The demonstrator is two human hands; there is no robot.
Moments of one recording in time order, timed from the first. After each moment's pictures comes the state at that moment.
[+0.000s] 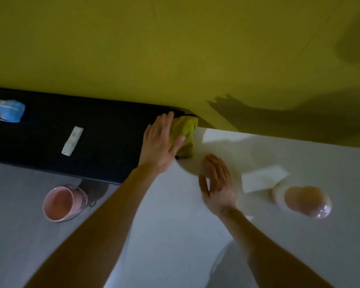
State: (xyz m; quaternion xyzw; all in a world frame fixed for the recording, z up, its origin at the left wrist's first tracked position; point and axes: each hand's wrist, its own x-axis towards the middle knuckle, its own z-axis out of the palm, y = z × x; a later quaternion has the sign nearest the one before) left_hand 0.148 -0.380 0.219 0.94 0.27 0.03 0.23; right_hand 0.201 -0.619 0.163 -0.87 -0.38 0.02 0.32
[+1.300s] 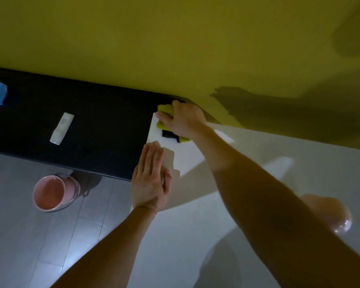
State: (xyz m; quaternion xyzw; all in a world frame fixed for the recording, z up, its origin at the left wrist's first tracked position) left_hand 0.060 -0.439 0.163 0.93 0.33 0.07 0.14; right_hand 0.301 -0.411 0.212 -0.87 -0.43 0.23 0.08
